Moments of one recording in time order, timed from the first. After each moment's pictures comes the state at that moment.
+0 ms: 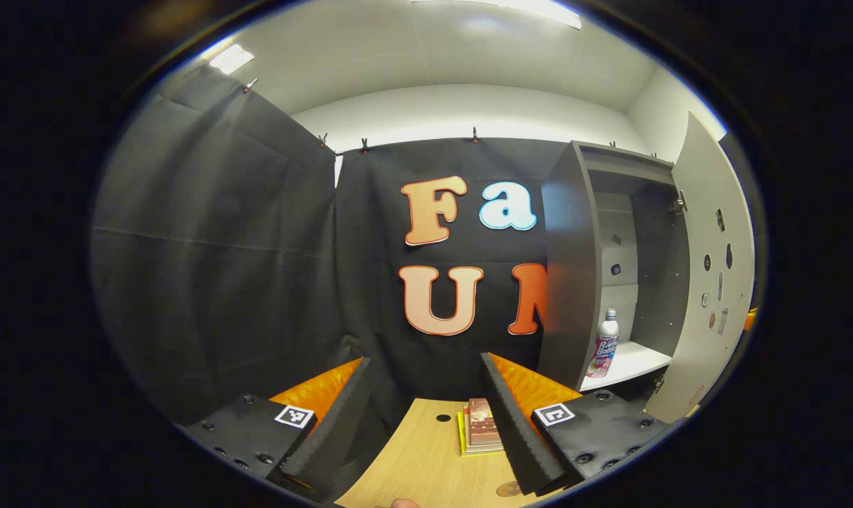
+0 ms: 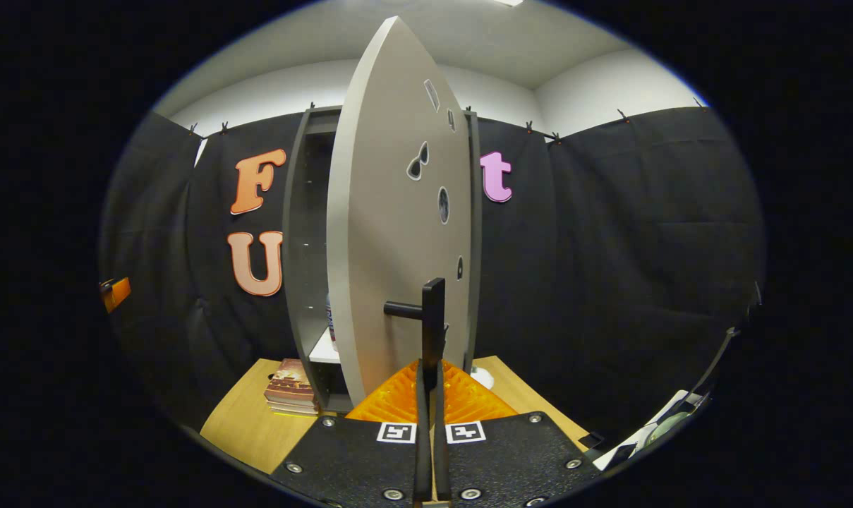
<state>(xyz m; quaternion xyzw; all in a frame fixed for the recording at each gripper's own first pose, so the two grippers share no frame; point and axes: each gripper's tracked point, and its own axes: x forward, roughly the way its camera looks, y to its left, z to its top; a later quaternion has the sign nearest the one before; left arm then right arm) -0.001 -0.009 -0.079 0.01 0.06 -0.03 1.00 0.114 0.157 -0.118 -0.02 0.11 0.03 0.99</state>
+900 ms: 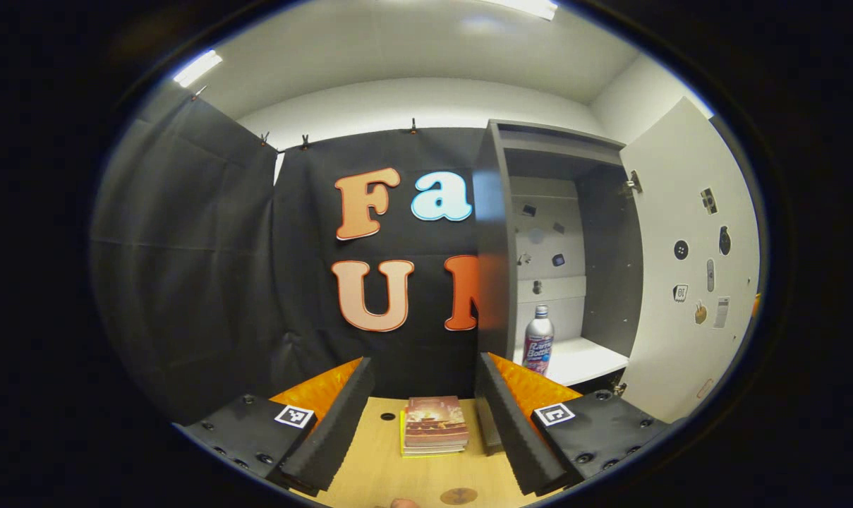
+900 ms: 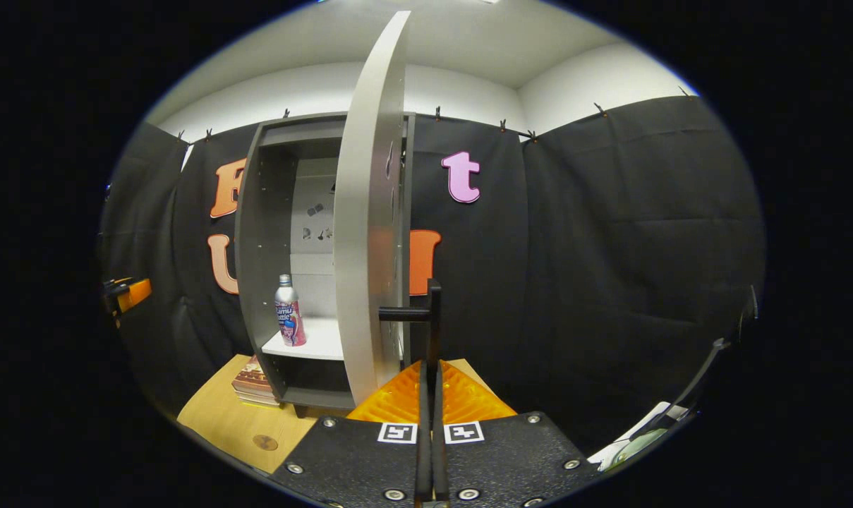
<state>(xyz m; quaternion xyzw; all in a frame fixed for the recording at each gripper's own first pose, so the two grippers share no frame) 0.004 -0.191 -0.092 0.01 0.07 -0.11 0.99 0.117 0.127 -0.117 -0.01 0.10 0.04 0.99</state>
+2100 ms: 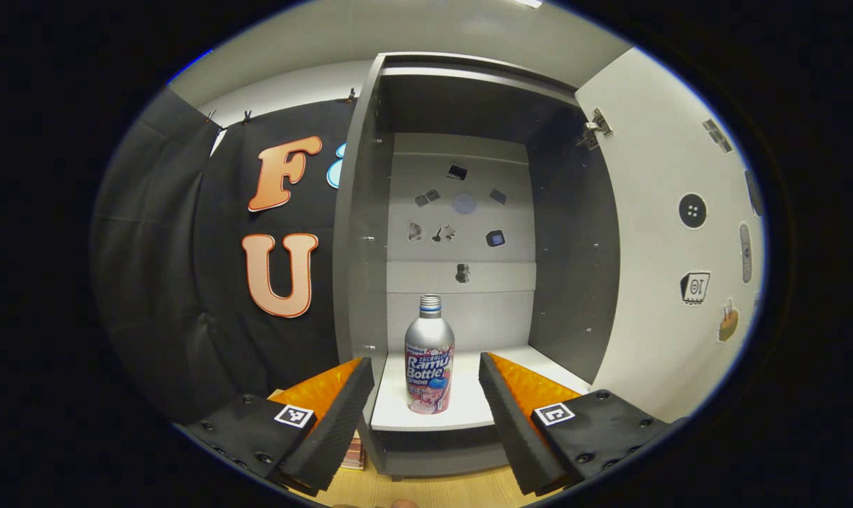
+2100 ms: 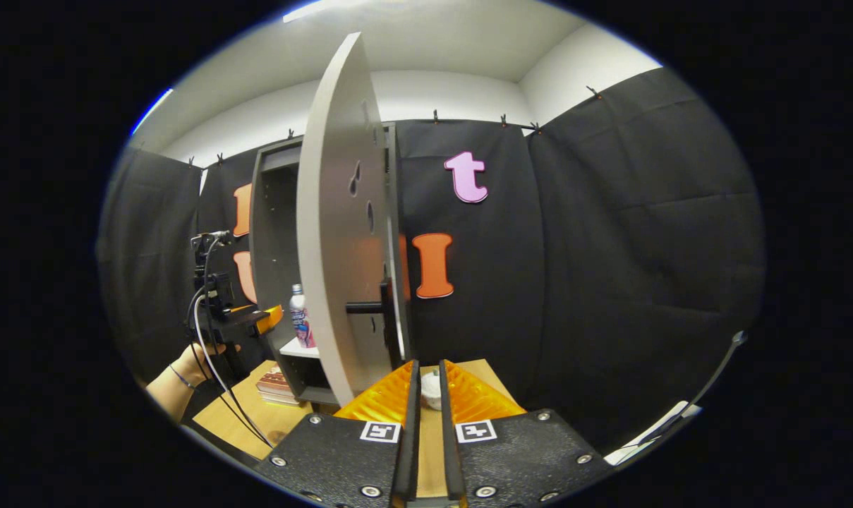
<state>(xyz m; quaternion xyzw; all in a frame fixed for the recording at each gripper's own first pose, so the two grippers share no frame) 0.115 -0.415 -0.177 0.00 0.09 -0.15 0.98 0.121 0.121 -0.115 0.02 0.09 0.08 0.99</state>
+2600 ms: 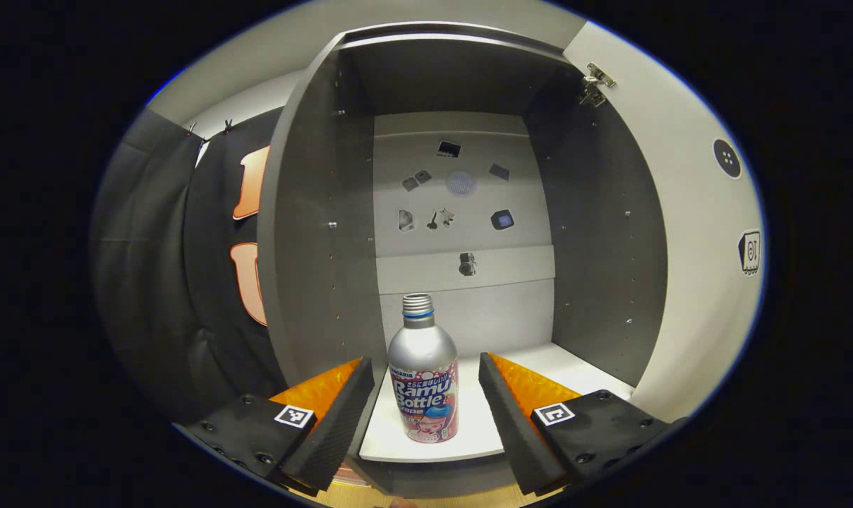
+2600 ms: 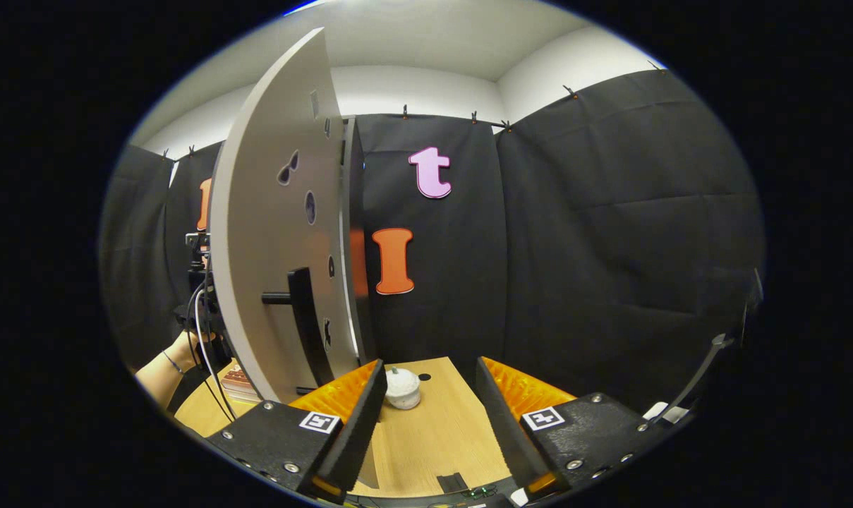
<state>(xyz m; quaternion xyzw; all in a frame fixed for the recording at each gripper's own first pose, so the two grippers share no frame) 0.181 -0.451 -0.215 0.04 0.10 -0.14 0.98 0.128 0.094 -0.122 0.01 0.10 0.03 0.99</state>
